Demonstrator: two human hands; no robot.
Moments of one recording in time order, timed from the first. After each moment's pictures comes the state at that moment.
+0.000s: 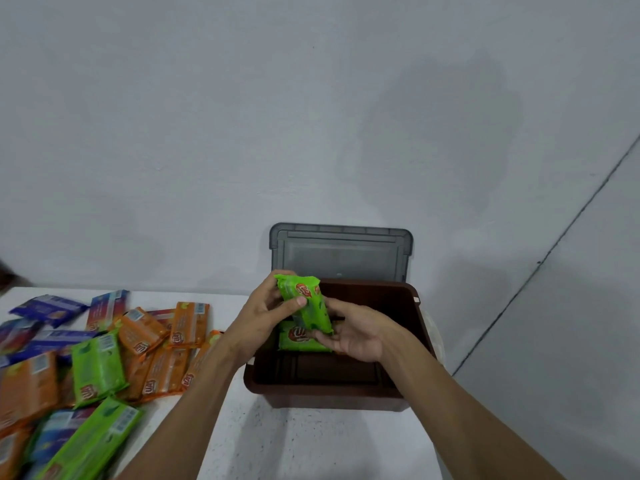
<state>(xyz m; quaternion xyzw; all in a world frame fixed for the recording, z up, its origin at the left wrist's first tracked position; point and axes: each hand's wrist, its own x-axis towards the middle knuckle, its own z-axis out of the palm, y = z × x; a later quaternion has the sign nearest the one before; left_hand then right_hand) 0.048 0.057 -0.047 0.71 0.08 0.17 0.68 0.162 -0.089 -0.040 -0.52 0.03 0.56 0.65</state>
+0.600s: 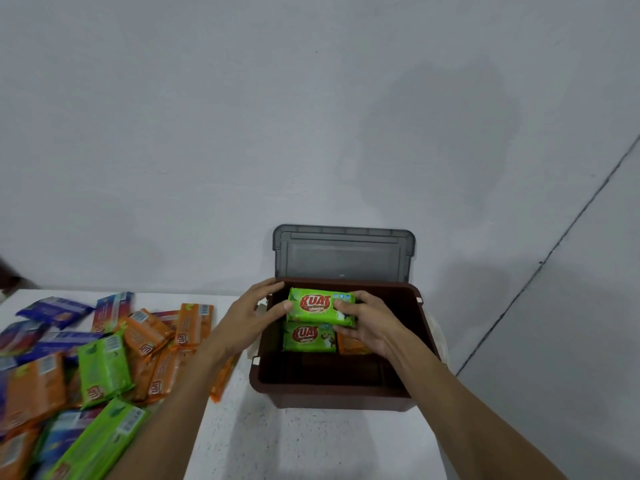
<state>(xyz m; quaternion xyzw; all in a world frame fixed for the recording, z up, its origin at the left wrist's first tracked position) 0.038 0.098 -0.069 0.84 0.17 0.11 0.50 0.183 -0.091 -0.064 -0.62 -0.03 0.40 0.67</state>
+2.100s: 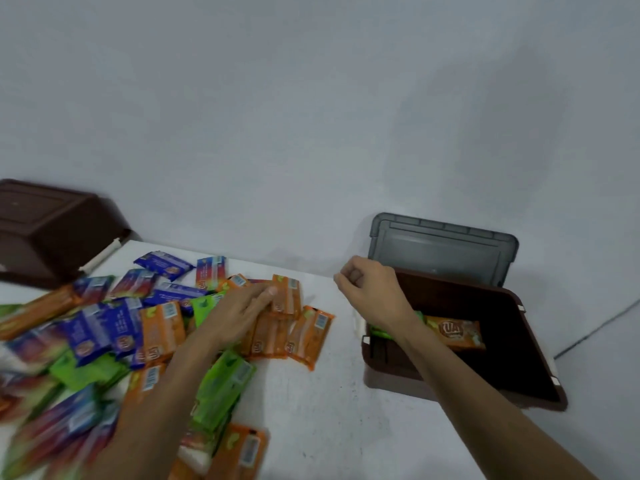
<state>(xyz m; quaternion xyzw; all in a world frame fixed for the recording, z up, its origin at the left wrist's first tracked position) -0.100 0.212 -0.087 0.88 0.25 0.12 0.38 0.066 0.030 -0.014 -0.84 -0.41 0.07 0.35</state>
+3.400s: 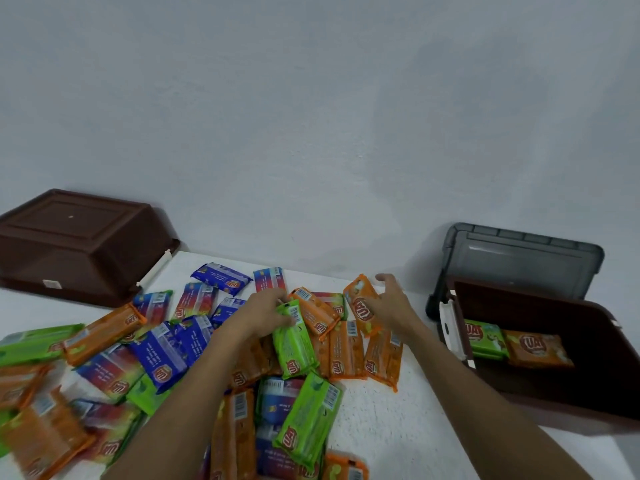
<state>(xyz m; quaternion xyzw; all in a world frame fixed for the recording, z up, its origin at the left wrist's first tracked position) -0.131 0.335 -0.098 0.86 0.31 -0.03 0.40 0.045 0.151 -0.098 -0.84 -0.19 0.27 0.43</state>
